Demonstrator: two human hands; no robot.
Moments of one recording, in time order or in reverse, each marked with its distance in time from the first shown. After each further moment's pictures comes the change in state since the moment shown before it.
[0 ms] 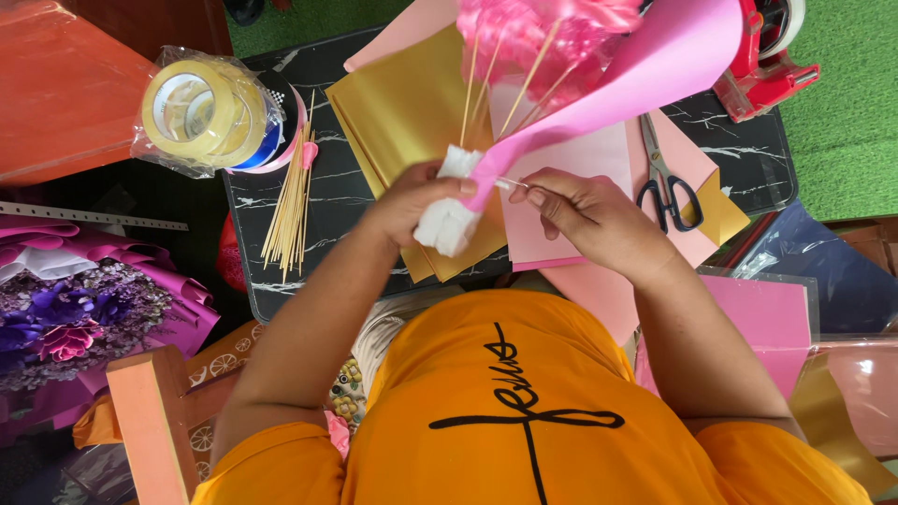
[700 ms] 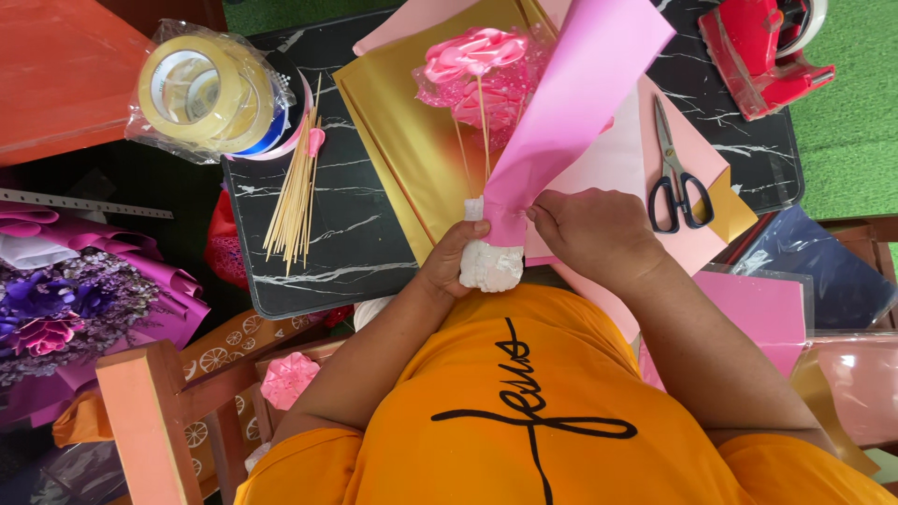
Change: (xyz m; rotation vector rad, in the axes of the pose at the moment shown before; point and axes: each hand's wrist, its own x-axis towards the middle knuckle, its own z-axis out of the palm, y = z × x) left_hand -0.003 -0.134 -0.002 -0.687 -0.168 -0.050; right_hand 0.006 0.004 0.038 -0.909 -0.044 0.164
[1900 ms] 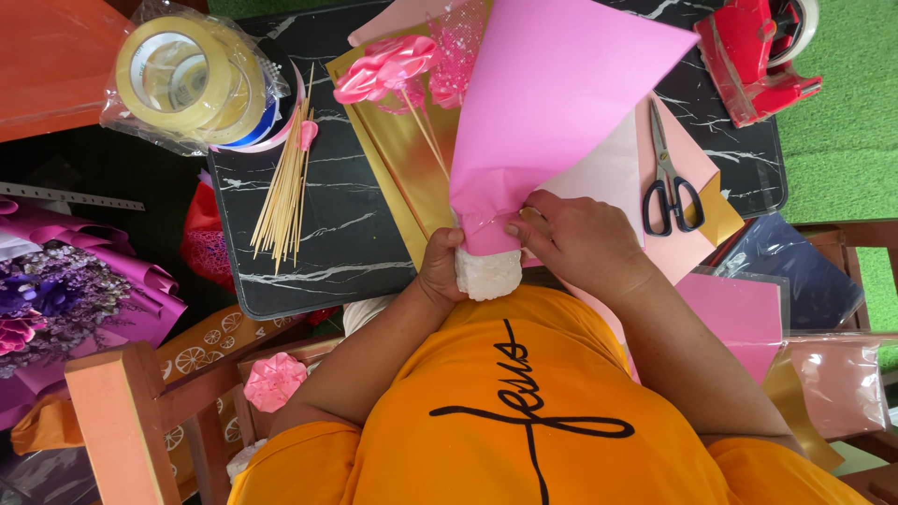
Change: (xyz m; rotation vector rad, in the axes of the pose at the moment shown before) left_hand -0.001 -0.004 -0.002 -0.214 -0.304 0.005; right_hand -0.006 -0.024 -0.023 0.269 -0.046 -0.041
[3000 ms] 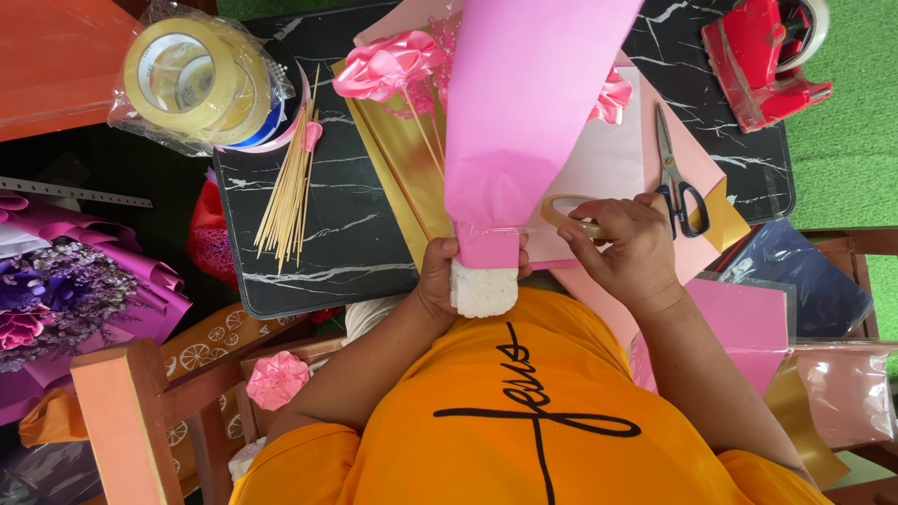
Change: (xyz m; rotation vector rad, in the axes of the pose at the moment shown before) left_hand -0.016 -0.002 0.028 -0.085 -0.056 -0.040; right_hand -0.009 0.078 0.046 0.155 0.707 -0.349
